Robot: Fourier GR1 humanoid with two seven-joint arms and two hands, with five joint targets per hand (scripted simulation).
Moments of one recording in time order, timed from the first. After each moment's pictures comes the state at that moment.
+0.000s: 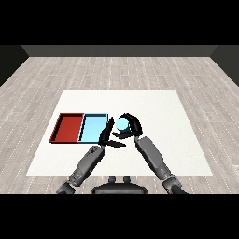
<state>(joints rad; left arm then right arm) -0.39 0.00 -0.42 -1.07 0.29 0.25 -0.40 -0.50 0.00 0.32 -1.23 -0.20 -0.19 -0.31</state>
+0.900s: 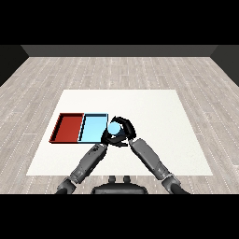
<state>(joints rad) -0.44 0.00 -0.47 -1.02 0.35 0.26 -0.43 -0.53 0.00 0.46 -1.21 -0.22 -0.27 -0.32</state>
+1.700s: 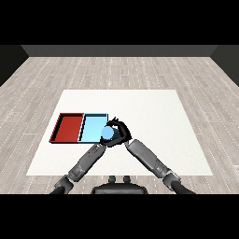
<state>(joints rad) -0.47 0.05 -0.54 -0.99 0.16 0.49 -0.38 -0.58 -0.02 0.61 -1.20 -0.29 -0.37 -0.35</state>
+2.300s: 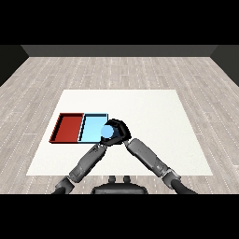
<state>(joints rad) -0.46 0.03 -0.53 -0.99 0.28 0.50 -0.43 -0.61 -0.03 0.62 -1.18 -0.34 -0.36 -0.35</state>
